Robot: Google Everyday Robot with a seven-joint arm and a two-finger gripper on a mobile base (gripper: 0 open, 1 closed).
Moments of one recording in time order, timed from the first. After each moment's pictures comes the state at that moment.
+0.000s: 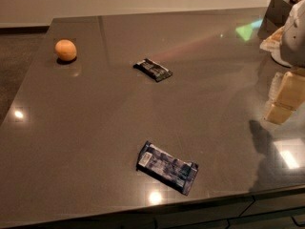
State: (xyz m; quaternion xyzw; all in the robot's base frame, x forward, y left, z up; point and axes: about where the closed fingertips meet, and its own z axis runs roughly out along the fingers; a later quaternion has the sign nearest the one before) arm 0.438 -0.217 0.976 -0.60 0.78 -0.03 0.16
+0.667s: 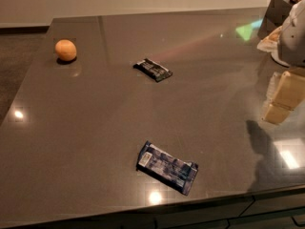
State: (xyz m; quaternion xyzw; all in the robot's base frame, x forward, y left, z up) arm 0.437 -0.209 0.977 -0.61 0.78 -0.03 0.16
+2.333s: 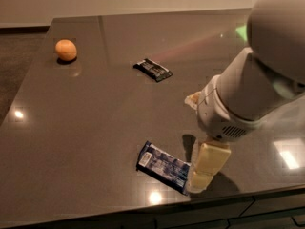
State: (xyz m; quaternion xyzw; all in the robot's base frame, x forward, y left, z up) arm 0.375 -0.080 0.887 -0.67 0.72 0.06 0.17
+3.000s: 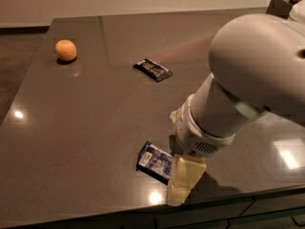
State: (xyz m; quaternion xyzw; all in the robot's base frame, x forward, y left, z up) arm 0.365 -0.046 0.854 -0.66 0.73 0.08 0.16
